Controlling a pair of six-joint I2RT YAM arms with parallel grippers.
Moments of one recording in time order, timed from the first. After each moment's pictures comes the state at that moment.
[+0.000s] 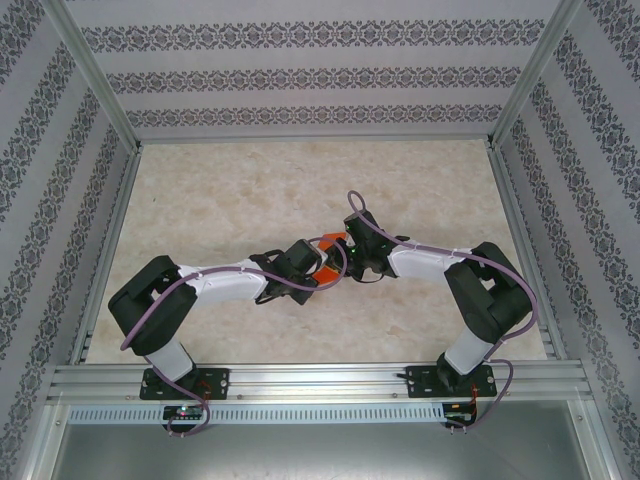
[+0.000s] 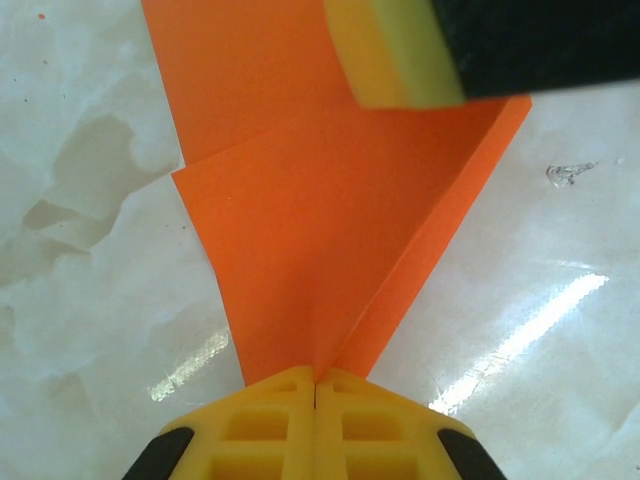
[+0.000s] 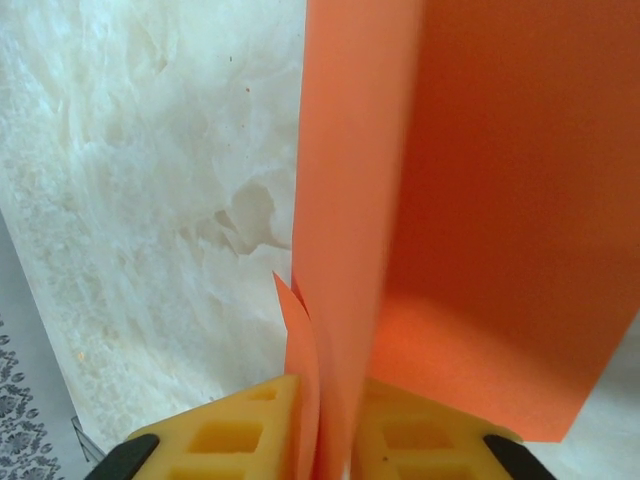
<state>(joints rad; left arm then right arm) -0.87 1.66 0.88 -0.31 -0.08 -0.18 0.62 1.67 0.84 -0.09 -0.37 1.01</state>
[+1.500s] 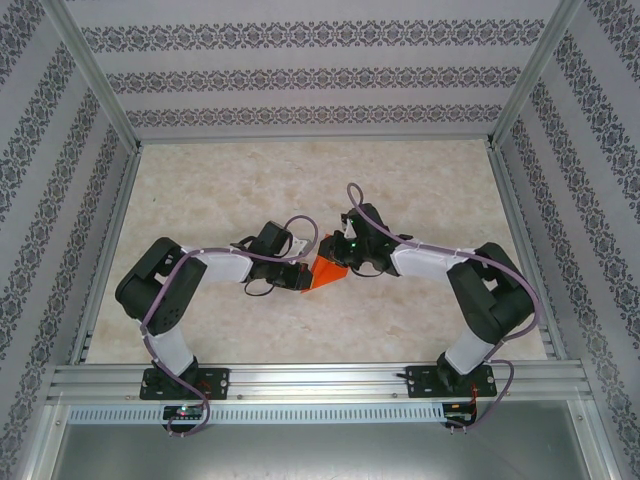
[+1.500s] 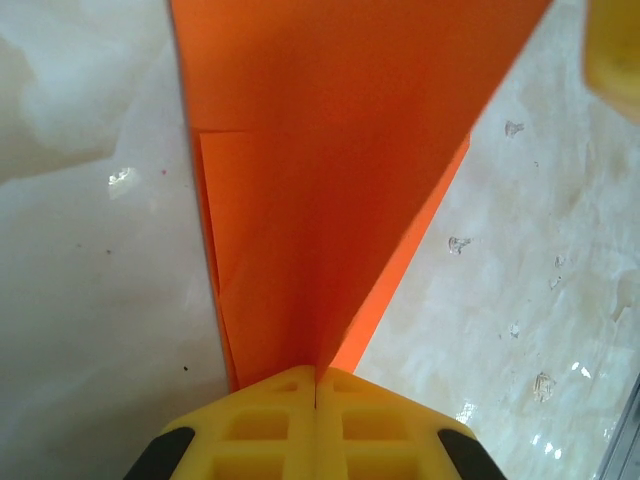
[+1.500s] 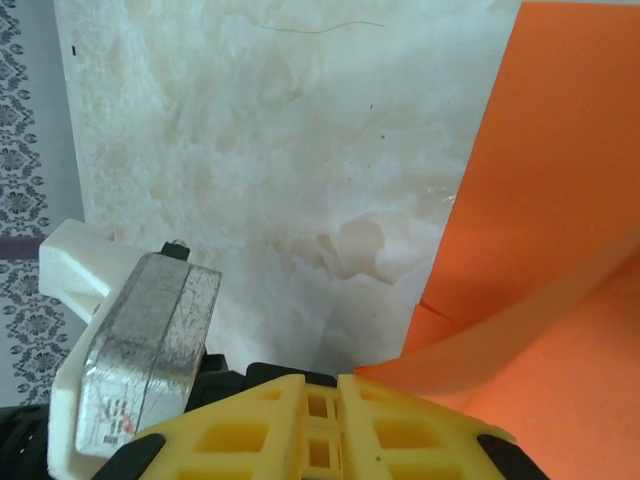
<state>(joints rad) -0.59 1.77 0.81 -0.07 0.58 -0.40 0.60 1.67 0.84 0.04 -0.43 0.92</state>
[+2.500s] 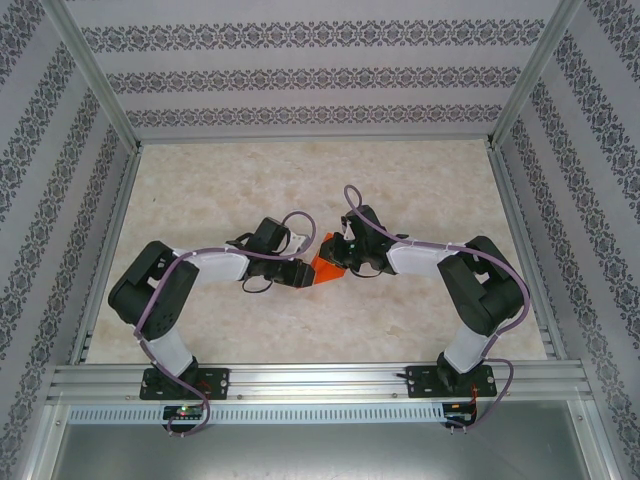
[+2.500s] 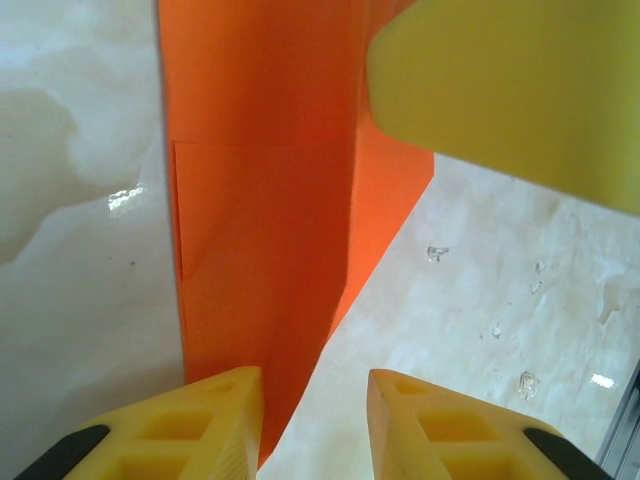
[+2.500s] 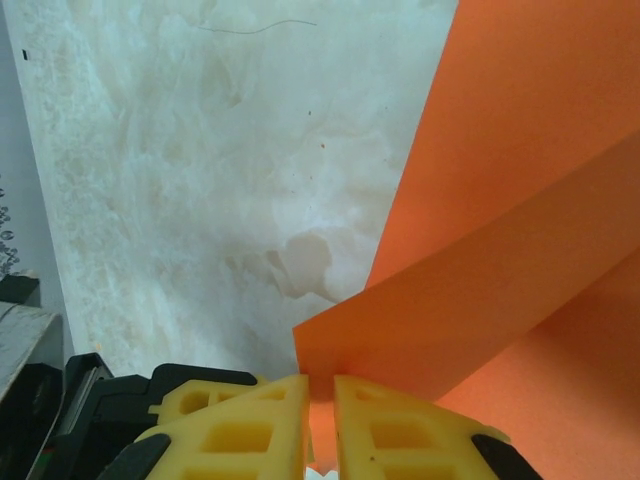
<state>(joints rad) -0.58 1.71 0.82 -0.12 0.55 -0.37 0.59 1.72 0.85 0.05 -0.42 0.92</state>
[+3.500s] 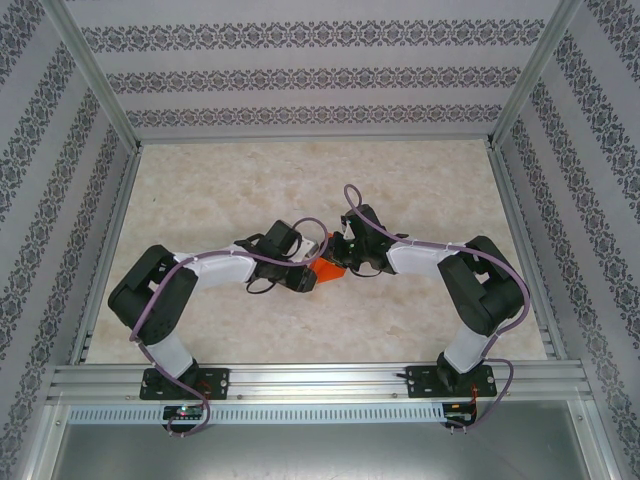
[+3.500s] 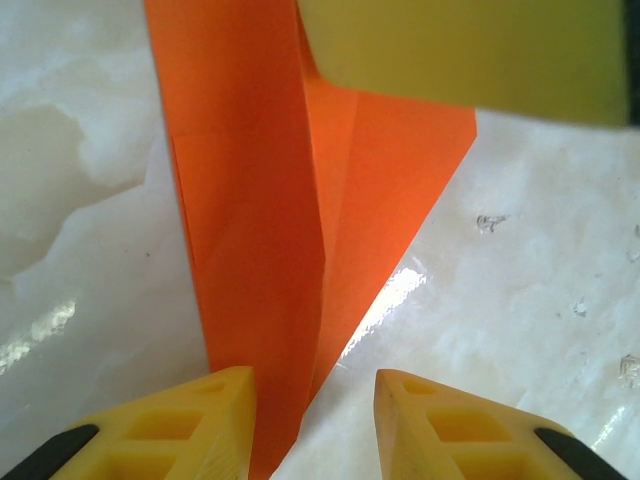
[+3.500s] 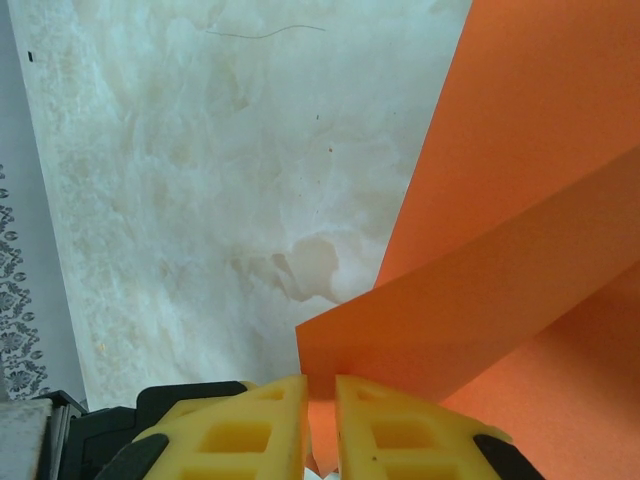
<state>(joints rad) -0.68 1.70 0.88 -0.26 0.33 -0.23 0.59 1.72 0.85 0.05 -0.42 0.92</state>
